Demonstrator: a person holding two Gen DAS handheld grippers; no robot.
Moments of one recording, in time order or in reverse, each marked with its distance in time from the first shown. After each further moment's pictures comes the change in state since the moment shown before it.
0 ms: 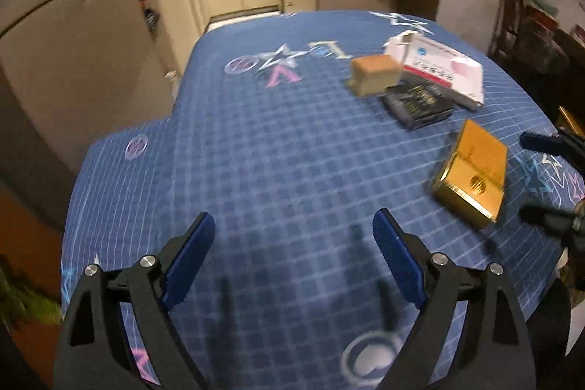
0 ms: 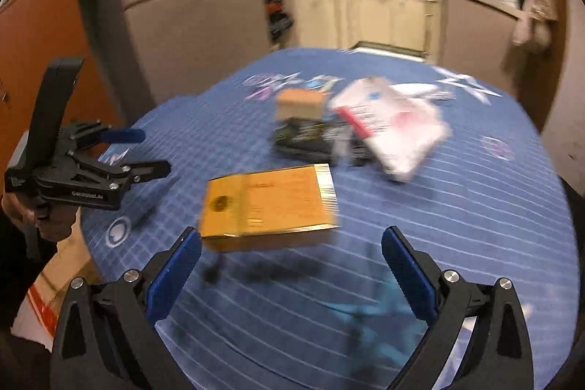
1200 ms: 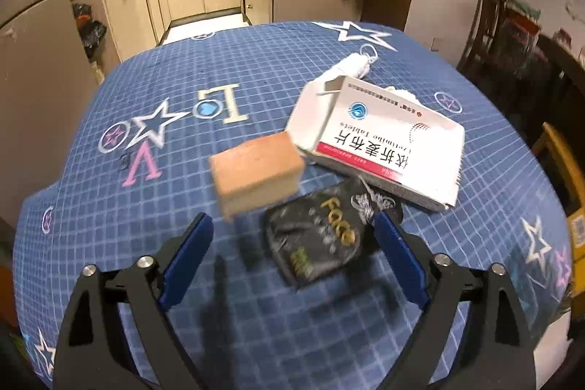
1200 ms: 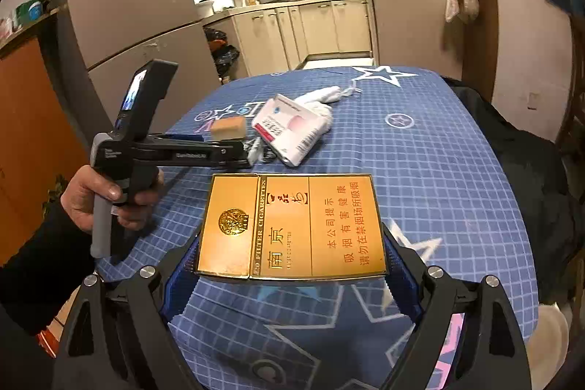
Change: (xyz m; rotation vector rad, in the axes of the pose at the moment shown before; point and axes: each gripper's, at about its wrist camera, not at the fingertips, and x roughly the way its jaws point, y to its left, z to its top) left arm 0.071 -0.105 0.096 0.056 0.012 -0.123; right arm -0.102 -0.069 -0.053 0.276 -0.149 -0.125
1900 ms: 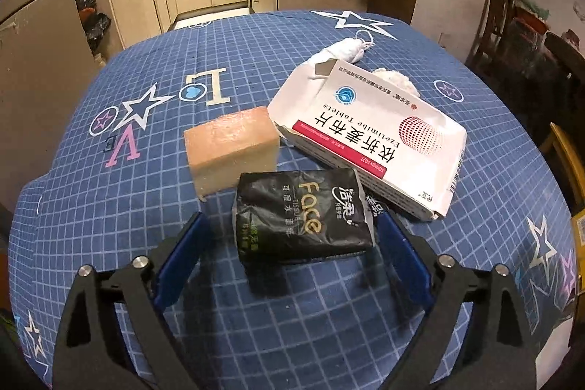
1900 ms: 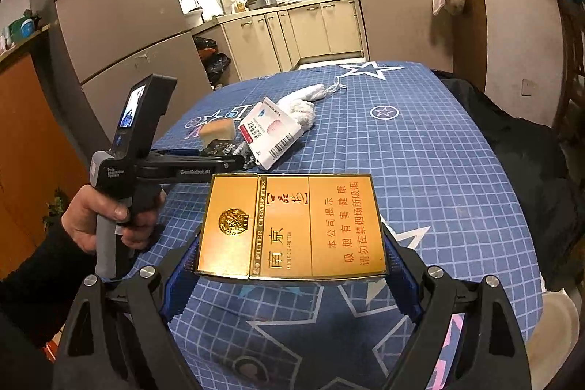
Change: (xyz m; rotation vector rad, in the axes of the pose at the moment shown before) left arm 0.009 -0.017 -0.012 -0.029 0.003 0.022; right arm -0.005 -0.007 -0.006 0.049 -0.018 0.006
